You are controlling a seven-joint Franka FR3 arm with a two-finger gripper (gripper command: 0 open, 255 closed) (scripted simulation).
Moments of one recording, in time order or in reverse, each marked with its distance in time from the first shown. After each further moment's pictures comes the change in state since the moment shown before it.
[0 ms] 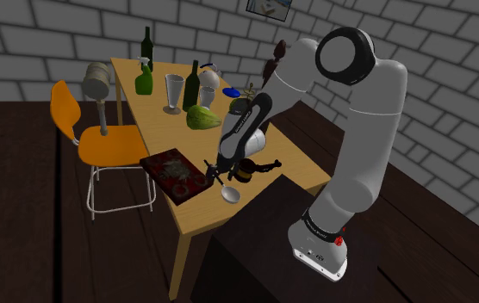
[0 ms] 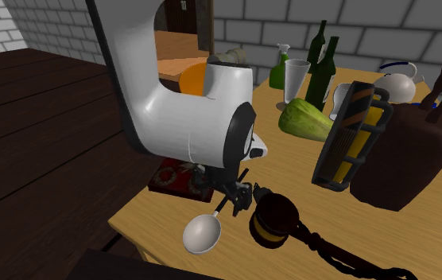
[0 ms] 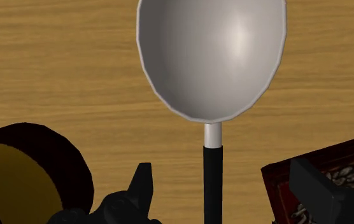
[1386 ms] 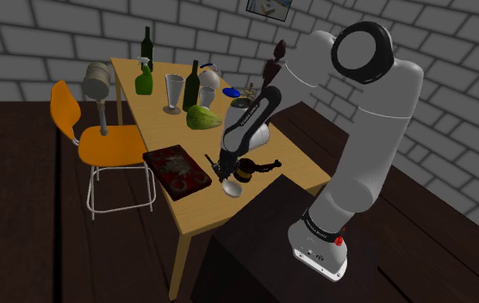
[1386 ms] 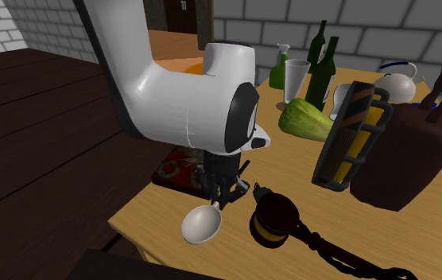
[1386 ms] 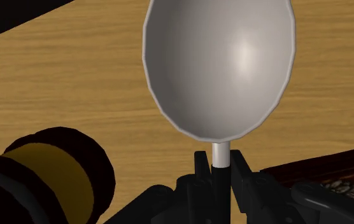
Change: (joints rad) arm 0.009 -0.107 -0.013 -0.035 -0.011 -0.092 0.016
